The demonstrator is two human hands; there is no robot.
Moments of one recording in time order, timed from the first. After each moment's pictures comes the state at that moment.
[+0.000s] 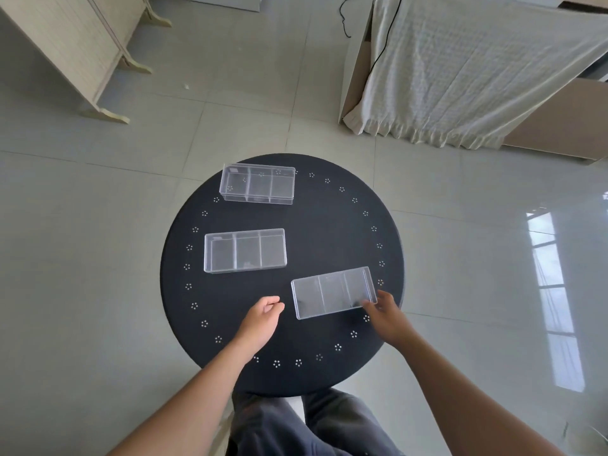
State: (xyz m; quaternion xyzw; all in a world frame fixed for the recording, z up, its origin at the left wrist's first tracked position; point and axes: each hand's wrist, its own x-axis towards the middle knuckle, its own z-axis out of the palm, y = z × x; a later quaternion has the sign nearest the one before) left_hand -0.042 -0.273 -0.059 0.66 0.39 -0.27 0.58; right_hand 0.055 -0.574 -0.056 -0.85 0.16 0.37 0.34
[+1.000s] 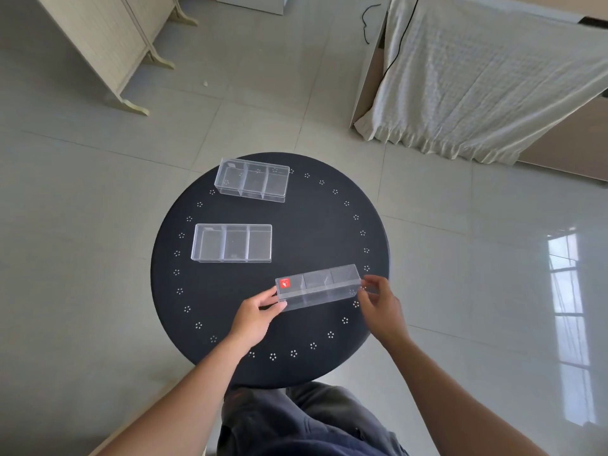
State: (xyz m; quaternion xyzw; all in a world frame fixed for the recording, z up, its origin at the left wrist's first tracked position) left_hand -0.038 -0.325 -0.053 0.70 0.38 -0.21 0.57; right_hand 0.080 -0.598 -0.009 -0.87 0.07 0.24 0.41
